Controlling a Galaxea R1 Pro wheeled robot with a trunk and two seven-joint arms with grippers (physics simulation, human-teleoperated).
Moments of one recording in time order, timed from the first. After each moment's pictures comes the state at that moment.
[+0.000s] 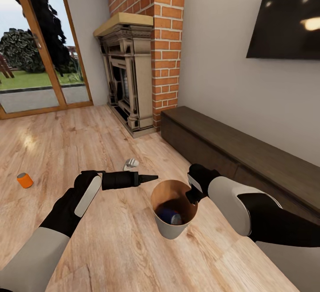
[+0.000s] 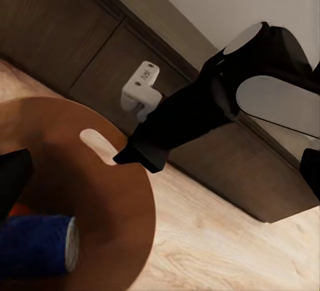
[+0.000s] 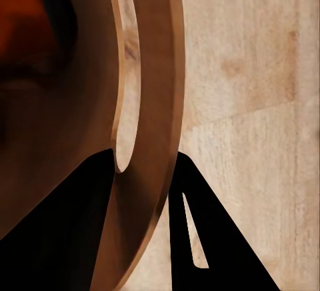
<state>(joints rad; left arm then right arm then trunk) -0.73 0.12 -0.25 -1.19 0.54 0.89 -0.75 -1.26 0.17 -0.01 0.02 0.38 0.97 0.05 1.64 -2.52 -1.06</state>
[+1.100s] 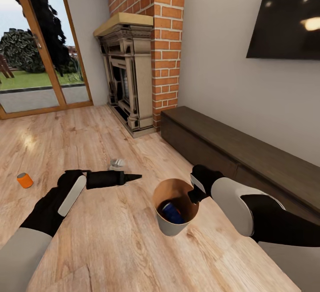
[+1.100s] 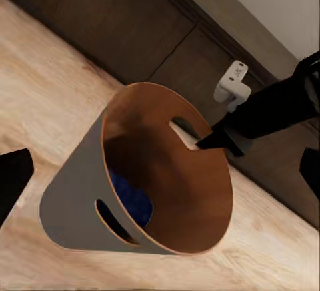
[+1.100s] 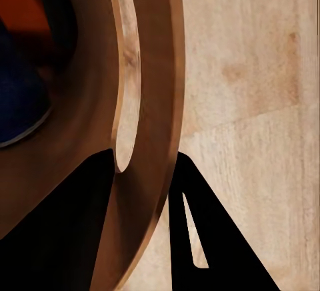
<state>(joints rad) -0.73 0.24 -0.23 -1.20 0.55 0.88 -0.66 -1.25 0.15 -0.03 0.01 0.37 0.94 0.05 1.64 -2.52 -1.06</state>
